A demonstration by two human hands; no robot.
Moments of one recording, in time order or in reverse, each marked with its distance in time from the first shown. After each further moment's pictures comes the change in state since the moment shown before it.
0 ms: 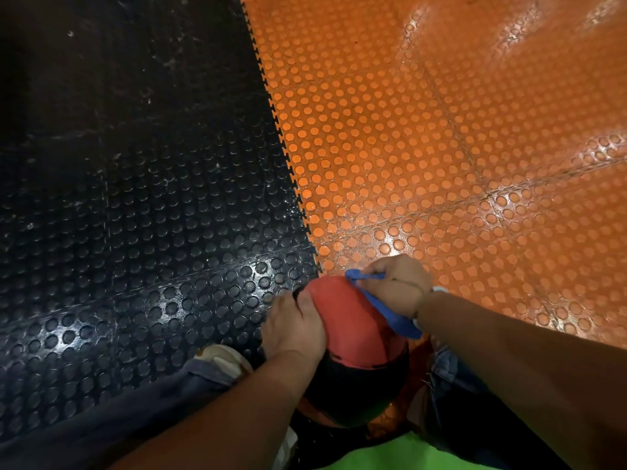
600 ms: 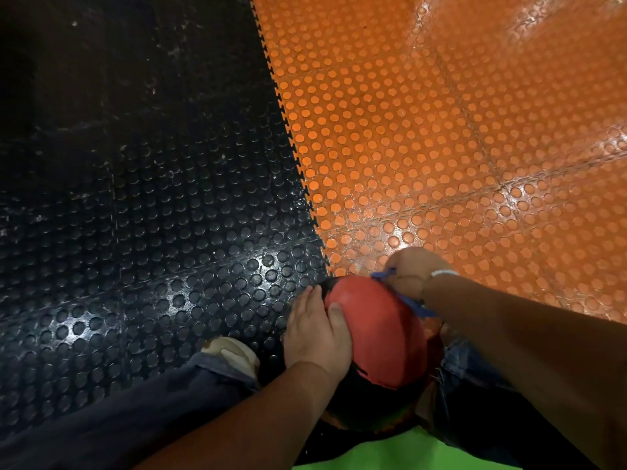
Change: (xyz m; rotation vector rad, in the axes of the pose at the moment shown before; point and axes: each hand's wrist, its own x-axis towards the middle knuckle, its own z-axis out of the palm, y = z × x) left_hand -0.018 -0.006 0.011 0.066 -0.106 0.218; right_hand 0.031 0.019 -0.007 -0.547 -0.172 0.064
